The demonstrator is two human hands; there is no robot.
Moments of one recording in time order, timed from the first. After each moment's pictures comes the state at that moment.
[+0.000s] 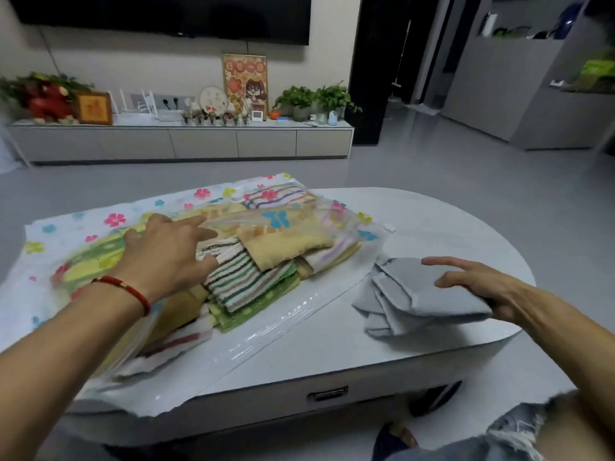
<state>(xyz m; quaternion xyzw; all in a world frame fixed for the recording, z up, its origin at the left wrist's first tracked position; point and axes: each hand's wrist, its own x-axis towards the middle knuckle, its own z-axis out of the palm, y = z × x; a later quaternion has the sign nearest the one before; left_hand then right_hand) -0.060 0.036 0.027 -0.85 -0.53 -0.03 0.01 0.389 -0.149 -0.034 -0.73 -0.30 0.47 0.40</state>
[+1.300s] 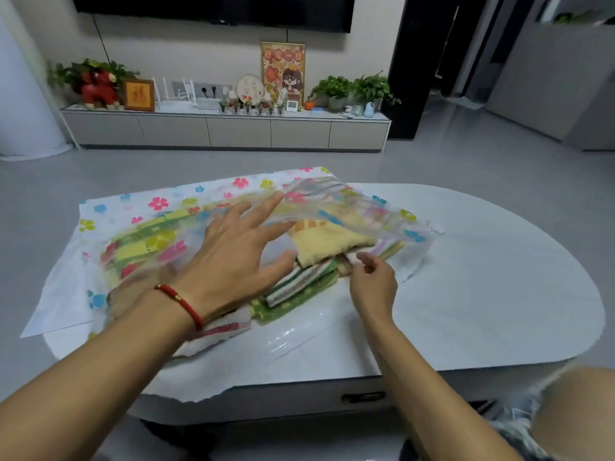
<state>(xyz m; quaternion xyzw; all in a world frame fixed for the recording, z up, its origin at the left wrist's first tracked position) -0.060 0.016 0.015 -0.90 -0.40 -0.17 -0.07 0.160 -0.021 -0.102 -0.77 -0.29 0.19 0.54</state>
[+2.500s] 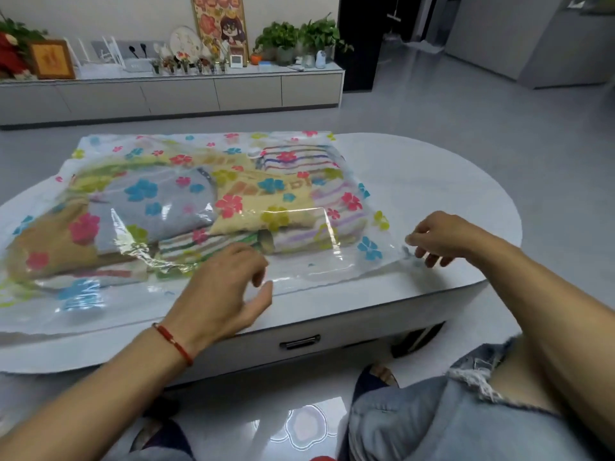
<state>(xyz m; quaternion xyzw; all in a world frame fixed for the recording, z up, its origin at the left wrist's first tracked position) 0.011 -0.052 -0.076 -0.93 -0.26 -0.24 -0.09 0.373 -0.137 -0.044 -0.87 -0.40 0.27 0.10</state>
